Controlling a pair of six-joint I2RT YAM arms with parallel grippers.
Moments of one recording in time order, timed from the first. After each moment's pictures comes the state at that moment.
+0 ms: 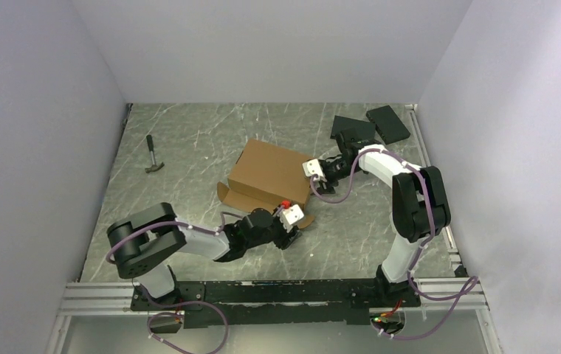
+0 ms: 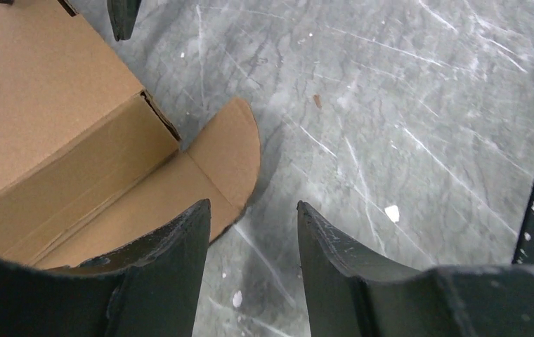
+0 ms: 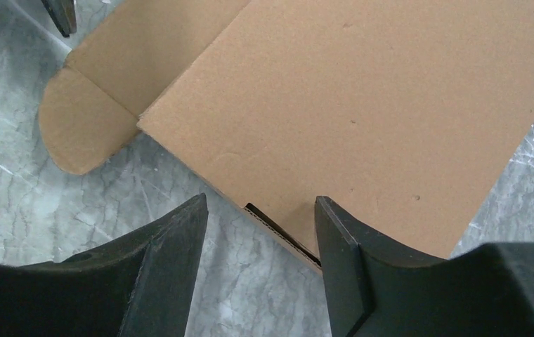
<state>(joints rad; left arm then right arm) -1.08 1.60 0.51 0.72 0.02 0.01 0.27 1.79 1.20 -0.74 -0.88 -1.65</state>
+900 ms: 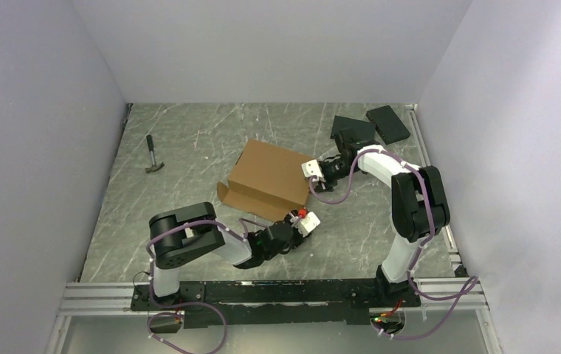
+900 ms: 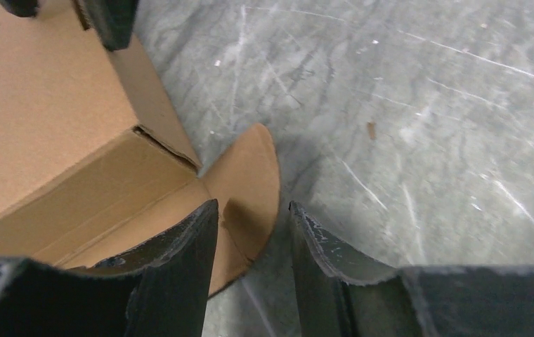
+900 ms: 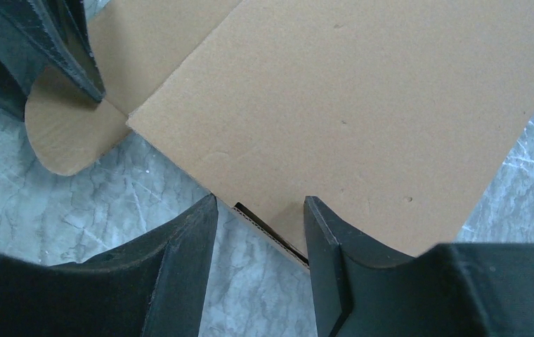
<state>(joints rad) -1.21 1.88 0.64 0.87 -0.34 0.07 0.28 1.79 1.19 -0.71 -0.87 -1.65</state>
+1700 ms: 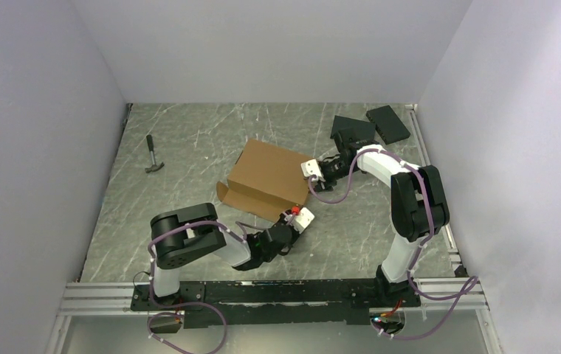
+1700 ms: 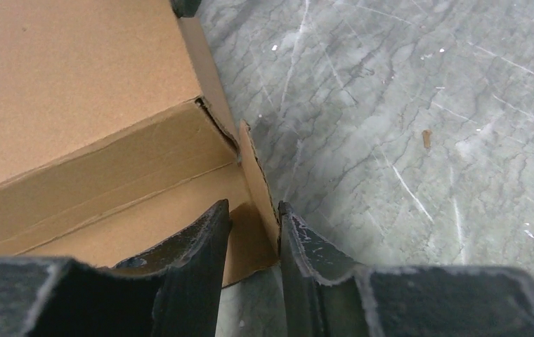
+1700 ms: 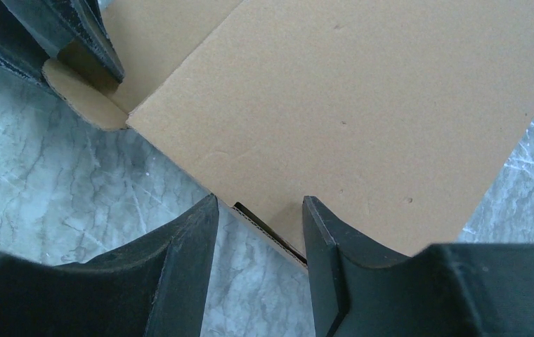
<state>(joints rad) -1.22 1.89 0.63 0.90 -0.49 0.00 0.28 1.80 1.20 -0.71 -0.87 -1.64</state>
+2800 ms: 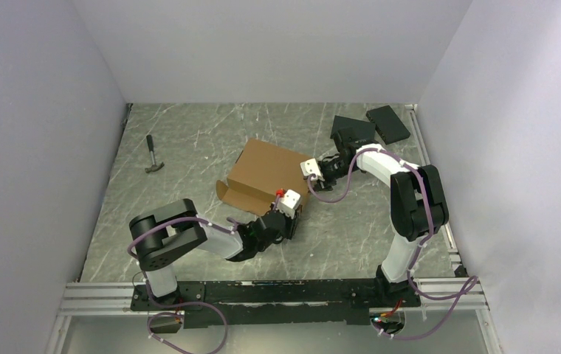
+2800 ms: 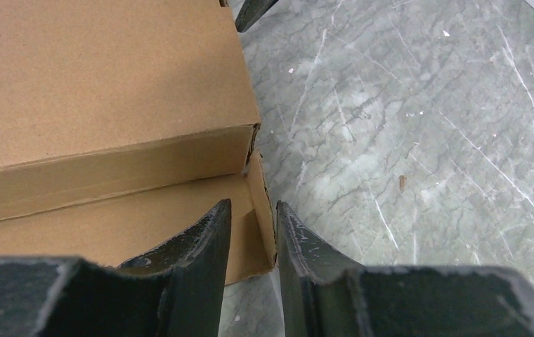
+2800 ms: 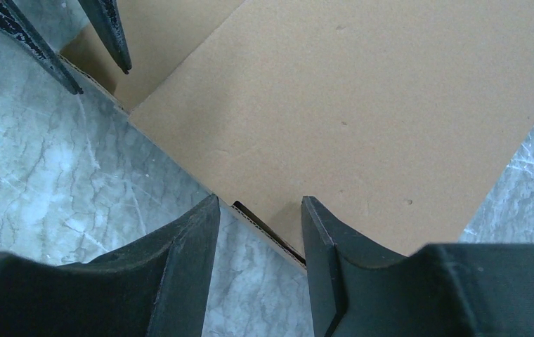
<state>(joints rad) -1.13 1.76 0.62 0.76 -0.39 -0.33 0.29 1.80 1.21 -0.72 -0.87 -1.64</state>
